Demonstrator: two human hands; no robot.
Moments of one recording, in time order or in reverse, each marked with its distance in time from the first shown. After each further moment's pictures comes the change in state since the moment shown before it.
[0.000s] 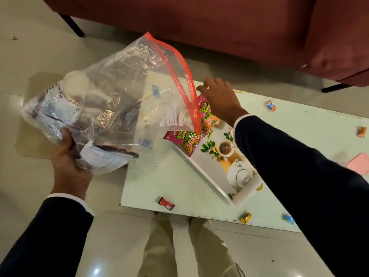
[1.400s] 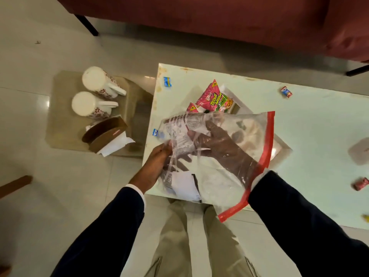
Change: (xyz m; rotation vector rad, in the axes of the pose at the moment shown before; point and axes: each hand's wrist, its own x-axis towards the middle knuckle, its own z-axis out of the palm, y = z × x) left_hand -0.038 -0.104 0.028 0.628 -0.501 -0.282; right_hand -0.127 -0.102 -0.037 1.947 -0.432 0.481
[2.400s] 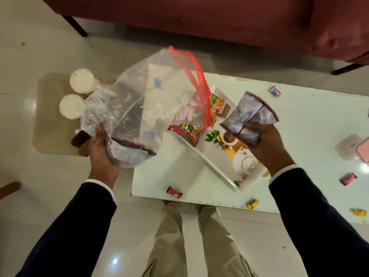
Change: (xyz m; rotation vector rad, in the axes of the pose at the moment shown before) left_hand -0.004 0.051 -0.057 -0.516 0.621 0.213; right_hand -0.035 -0.001 -0.098 0.399 0.487 -0.133
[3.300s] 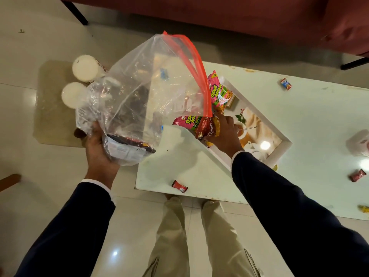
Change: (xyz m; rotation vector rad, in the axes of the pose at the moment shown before) left_hand 0.000 0.003 -0.023 -0.026 -0.015 -0.067; right_hand 0.071 0.114 0.040 -1.308 0.040 -0.228
